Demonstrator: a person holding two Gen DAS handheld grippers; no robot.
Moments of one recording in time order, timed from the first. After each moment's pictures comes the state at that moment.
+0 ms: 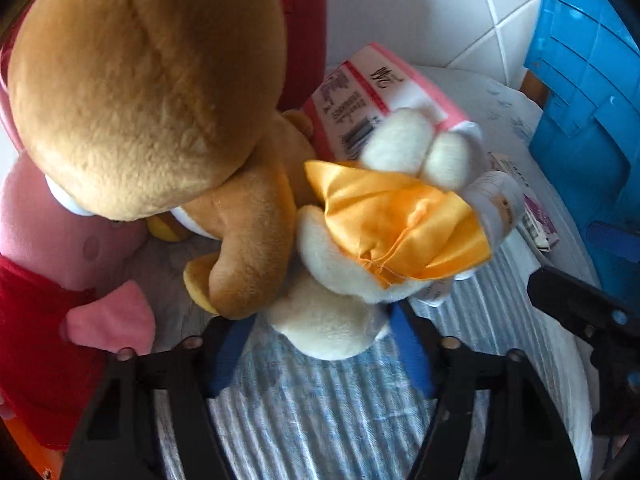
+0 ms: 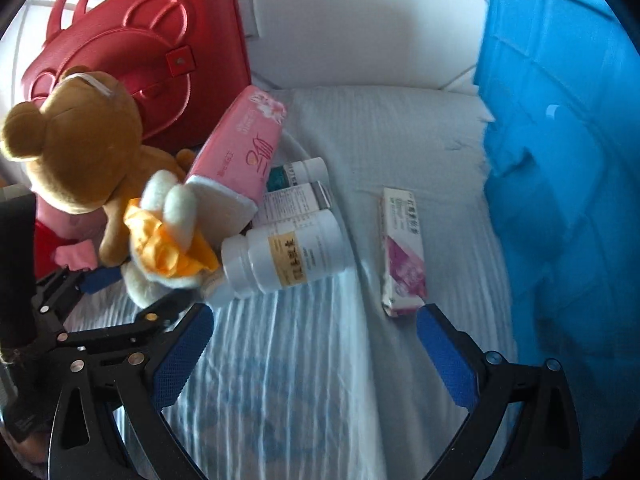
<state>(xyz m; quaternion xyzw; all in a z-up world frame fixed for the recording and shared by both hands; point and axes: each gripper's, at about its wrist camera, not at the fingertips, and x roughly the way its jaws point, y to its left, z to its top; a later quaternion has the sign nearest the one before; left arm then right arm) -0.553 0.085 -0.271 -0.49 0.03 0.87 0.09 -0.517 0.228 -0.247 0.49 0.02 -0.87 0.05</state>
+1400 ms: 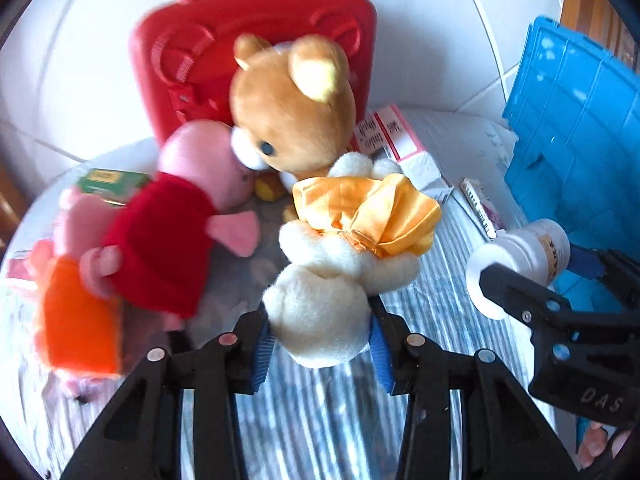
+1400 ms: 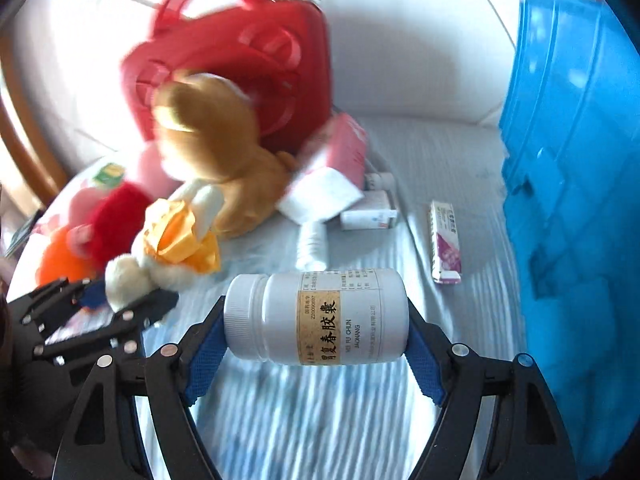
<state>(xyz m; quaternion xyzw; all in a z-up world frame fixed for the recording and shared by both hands) -0.425 0.029 -0.164 -0.44 -0.01 0.90 0.03 -0.421 0.183 -0.171 0.45 0.03 -0.89 0.12</state>
